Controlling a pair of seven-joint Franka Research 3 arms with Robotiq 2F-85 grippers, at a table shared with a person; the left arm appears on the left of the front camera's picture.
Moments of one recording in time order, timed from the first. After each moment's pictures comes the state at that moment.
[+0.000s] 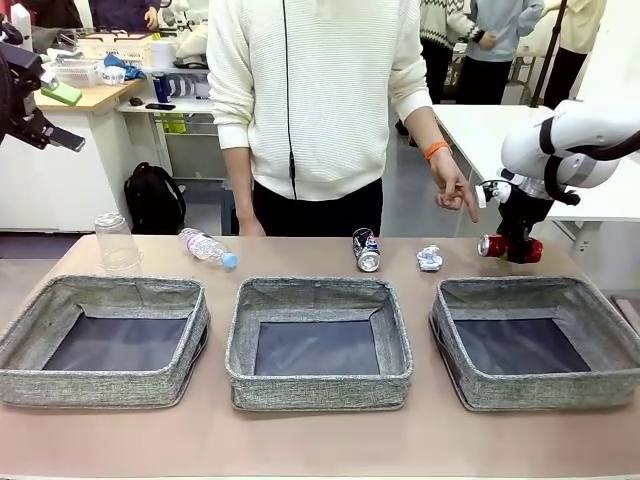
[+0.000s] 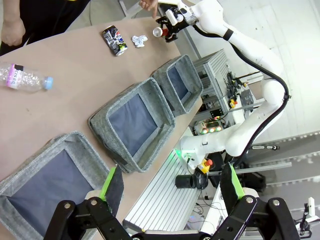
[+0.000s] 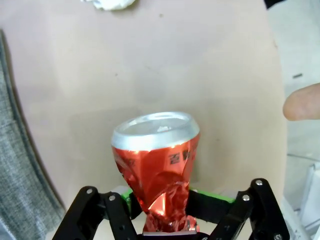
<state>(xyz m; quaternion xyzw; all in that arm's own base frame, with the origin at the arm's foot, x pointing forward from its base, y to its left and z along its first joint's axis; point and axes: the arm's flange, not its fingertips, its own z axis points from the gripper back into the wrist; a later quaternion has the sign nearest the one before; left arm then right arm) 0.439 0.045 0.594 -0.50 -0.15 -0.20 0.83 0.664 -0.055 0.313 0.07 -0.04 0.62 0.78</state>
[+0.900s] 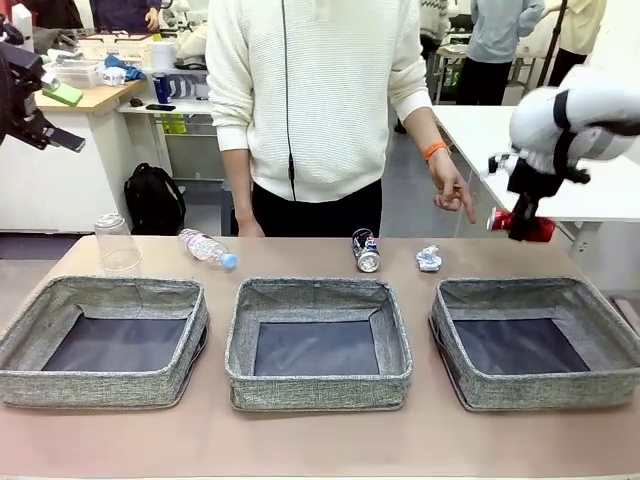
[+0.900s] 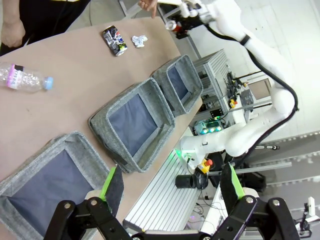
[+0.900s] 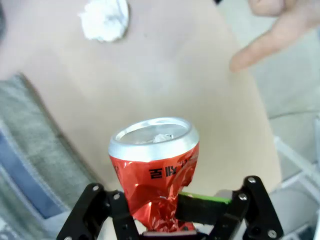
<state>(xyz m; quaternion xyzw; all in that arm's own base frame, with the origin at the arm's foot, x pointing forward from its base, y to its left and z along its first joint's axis) 0.439 0.045 0.595 -0.50 -0.15 -0.20 0.83 0.628 -0.040 0.402 0.03 -0.06 0.50 0.86</state>
